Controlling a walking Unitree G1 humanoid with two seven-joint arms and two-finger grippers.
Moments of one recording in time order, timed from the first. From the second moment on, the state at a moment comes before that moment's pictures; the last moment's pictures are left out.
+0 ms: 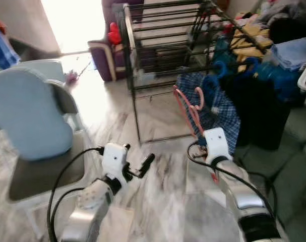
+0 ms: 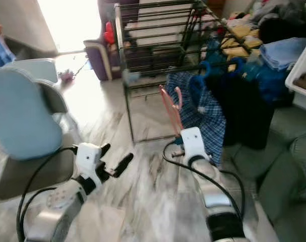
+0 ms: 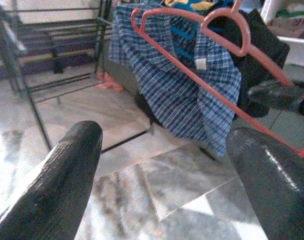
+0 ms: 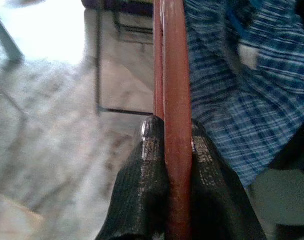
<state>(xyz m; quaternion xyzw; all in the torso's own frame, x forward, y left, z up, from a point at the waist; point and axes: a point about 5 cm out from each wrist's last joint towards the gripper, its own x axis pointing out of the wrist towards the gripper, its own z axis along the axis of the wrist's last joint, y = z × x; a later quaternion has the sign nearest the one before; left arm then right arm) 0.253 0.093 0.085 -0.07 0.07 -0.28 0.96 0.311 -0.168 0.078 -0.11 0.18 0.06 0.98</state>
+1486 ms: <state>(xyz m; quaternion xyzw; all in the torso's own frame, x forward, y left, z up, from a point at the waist) 0.251 0.093 0.084 -0.07 0.08 -0.29 0.95 0.311 -0.153 0.071 -0.11 0.20 0.09 0.97</state>
